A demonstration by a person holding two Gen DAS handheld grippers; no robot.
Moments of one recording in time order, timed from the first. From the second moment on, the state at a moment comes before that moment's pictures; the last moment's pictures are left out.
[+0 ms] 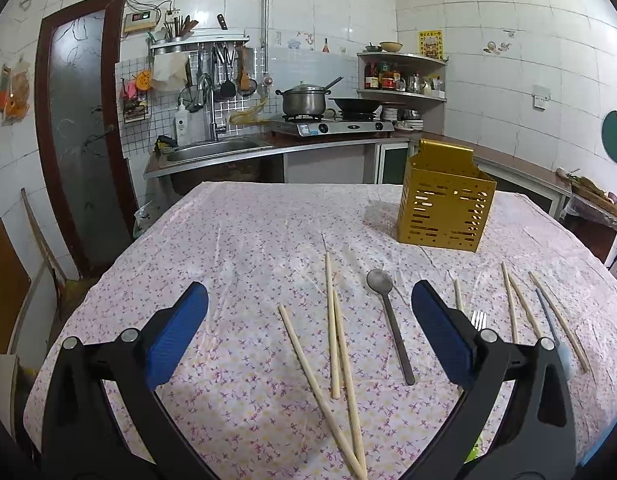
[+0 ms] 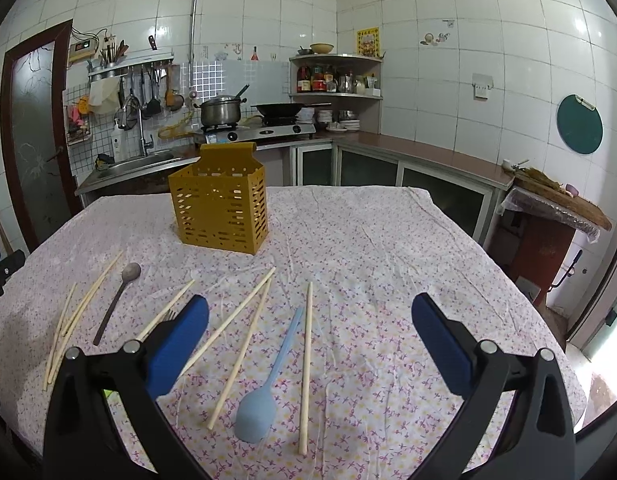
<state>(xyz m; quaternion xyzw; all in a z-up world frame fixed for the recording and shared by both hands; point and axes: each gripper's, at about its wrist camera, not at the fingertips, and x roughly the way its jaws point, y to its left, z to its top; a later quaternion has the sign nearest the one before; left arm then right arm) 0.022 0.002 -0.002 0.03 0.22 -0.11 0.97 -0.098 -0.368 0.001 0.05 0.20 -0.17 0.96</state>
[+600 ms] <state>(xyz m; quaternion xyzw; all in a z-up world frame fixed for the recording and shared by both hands) 0.025 -0.002 0.000 0.03 0.23 -0.11 0.97 -0.092 -0.367 -0.002 0.04 0.21 -0.17 0.96</state>
